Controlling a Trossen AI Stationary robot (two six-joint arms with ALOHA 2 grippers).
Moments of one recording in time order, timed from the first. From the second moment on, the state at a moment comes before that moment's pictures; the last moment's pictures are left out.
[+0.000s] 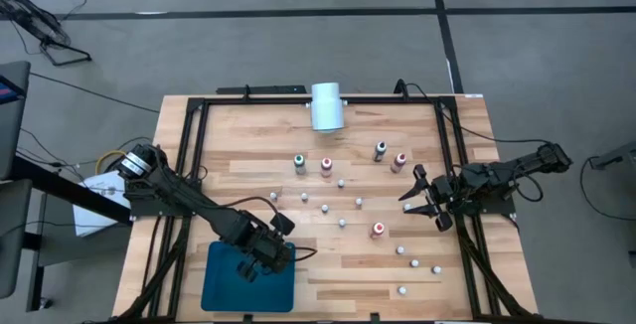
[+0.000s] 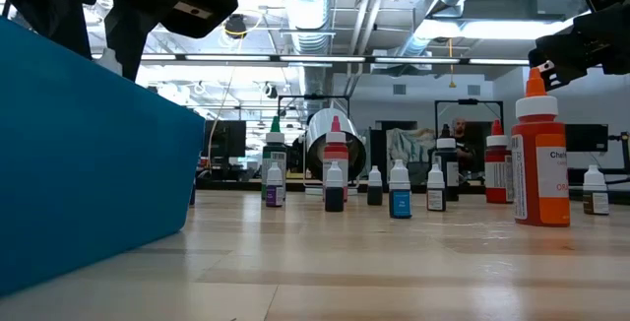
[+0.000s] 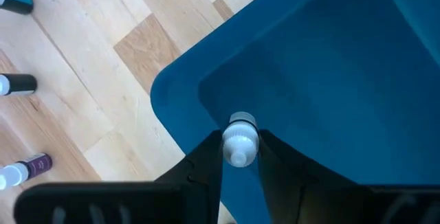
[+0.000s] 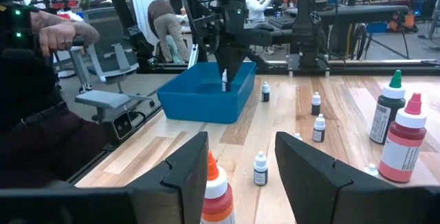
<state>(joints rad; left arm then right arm) -0.54 1.72 1.26 -0.78 -0.08 0.13 0.31 0.09 0.01 0.01 -0.02 0.03</state>
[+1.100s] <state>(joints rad) -0.53 1.75 1.22 -0.76 -0.08 0.08 0.31 0.09 0.01 0.01 -0.03 0.03</state>
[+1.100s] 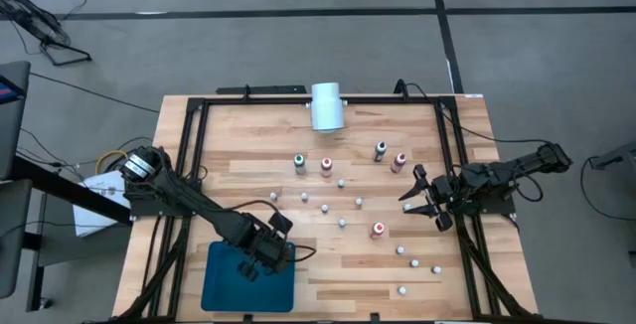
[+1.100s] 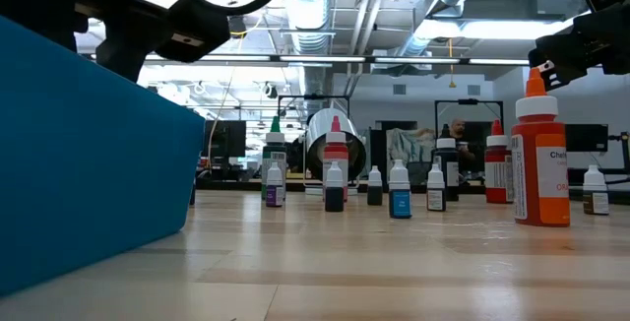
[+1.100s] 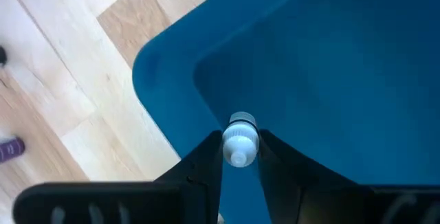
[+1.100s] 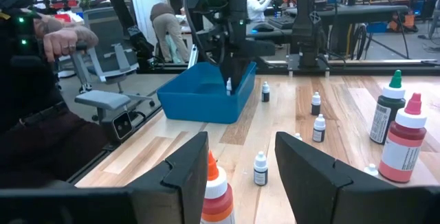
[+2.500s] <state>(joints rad) -0.48 1.75 1.17 -0.71 -0.04 0.30 0.31 0.09 0.01 0.01 -0.03 0.03</state>
